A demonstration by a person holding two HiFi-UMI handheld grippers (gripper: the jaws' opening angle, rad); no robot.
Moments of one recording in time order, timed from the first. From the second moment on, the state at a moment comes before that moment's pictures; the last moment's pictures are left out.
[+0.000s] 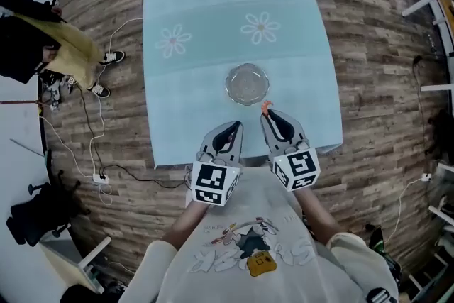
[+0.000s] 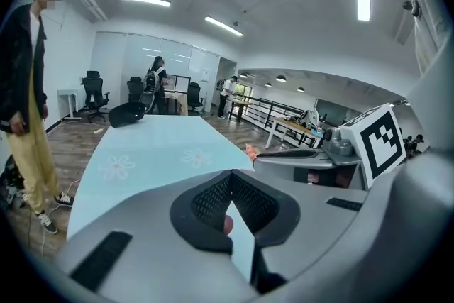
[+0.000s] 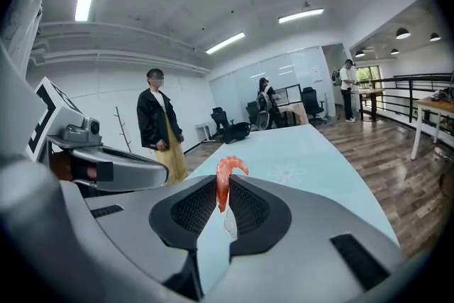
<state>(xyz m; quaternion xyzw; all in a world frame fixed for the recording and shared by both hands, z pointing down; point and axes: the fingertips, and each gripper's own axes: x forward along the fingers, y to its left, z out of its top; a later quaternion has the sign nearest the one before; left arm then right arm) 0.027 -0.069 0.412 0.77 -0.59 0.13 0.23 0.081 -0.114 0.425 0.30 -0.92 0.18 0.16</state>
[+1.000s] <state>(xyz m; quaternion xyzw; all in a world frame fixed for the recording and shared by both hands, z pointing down) 0.000 -0.098 0.490 0.77 -0.55 0.13 0.27 0.048 -0.136 0.508 0.29 -0.91 0.16 0.24</state>
